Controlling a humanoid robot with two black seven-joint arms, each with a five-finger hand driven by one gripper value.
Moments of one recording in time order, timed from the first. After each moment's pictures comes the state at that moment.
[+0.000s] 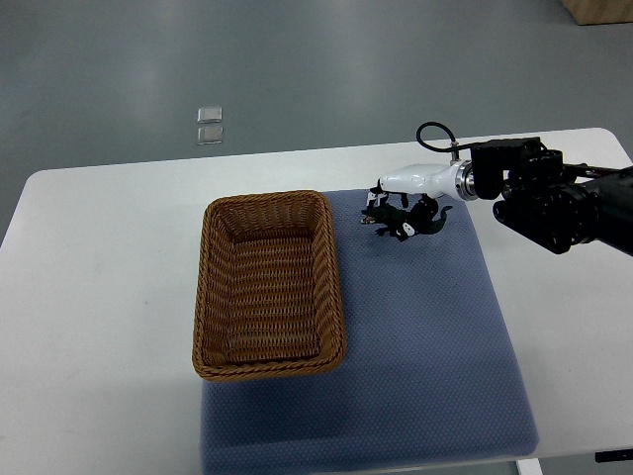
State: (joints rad) left arm 0.02 0.00 -0.04 -0.19 0.06 0.11 0.01; right arm 1.13 -0.22 -0.04 0.54 -1.39 0.18 0.42
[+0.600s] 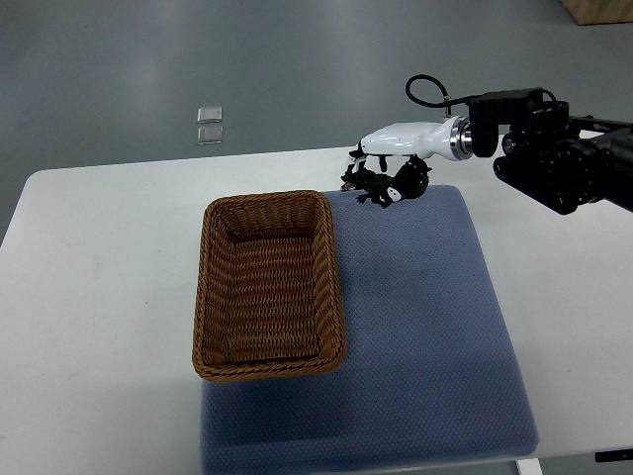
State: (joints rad) left arm 0.02 0.00 -0.04 -0.19 0.06 0.11 0.01; right arm 1.27 -0.24 -0.04 0.60 -1.38 0.20 0.55
